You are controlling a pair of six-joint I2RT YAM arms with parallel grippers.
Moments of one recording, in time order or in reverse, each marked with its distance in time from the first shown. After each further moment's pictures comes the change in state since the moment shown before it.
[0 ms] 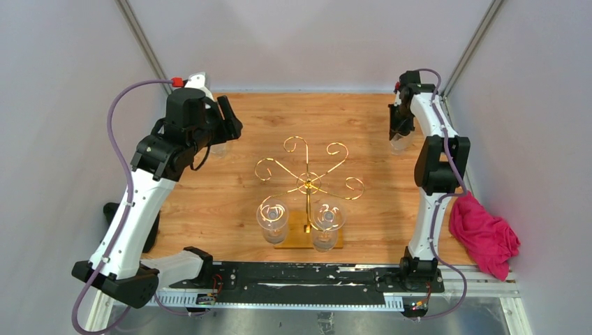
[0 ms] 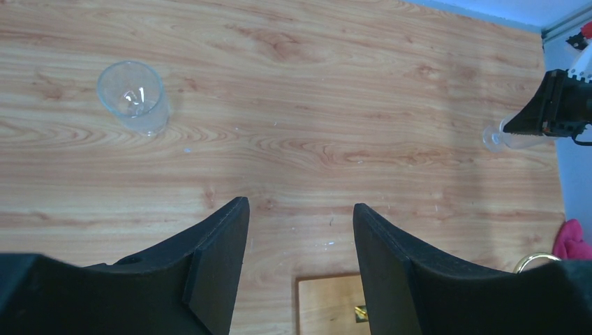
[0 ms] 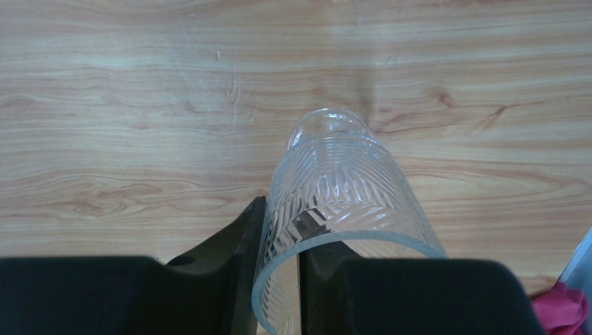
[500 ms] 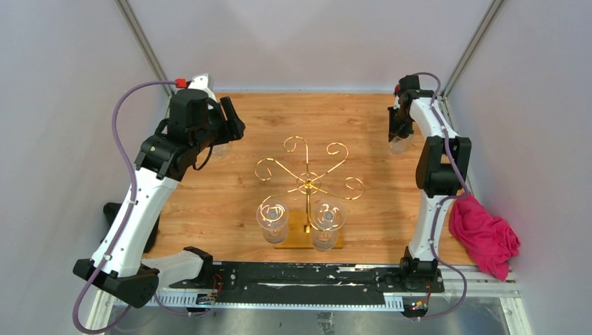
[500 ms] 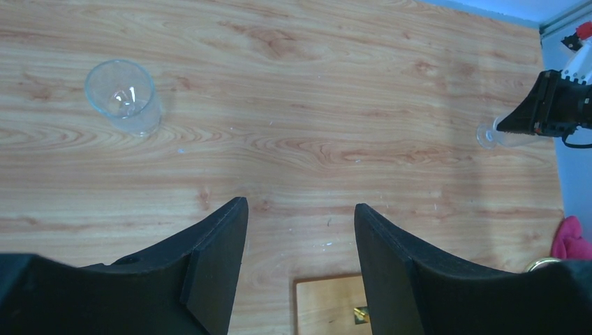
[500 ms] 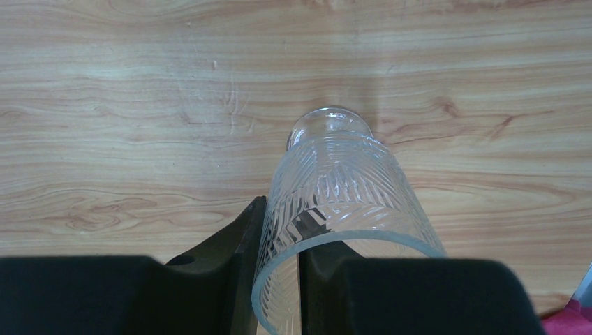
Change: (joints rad) left arm 0.000 0.003 -0.035 0.034 0.014 -0.001; right arm 0.000 -0.036 -0.126 0.122 -0.006 0.003
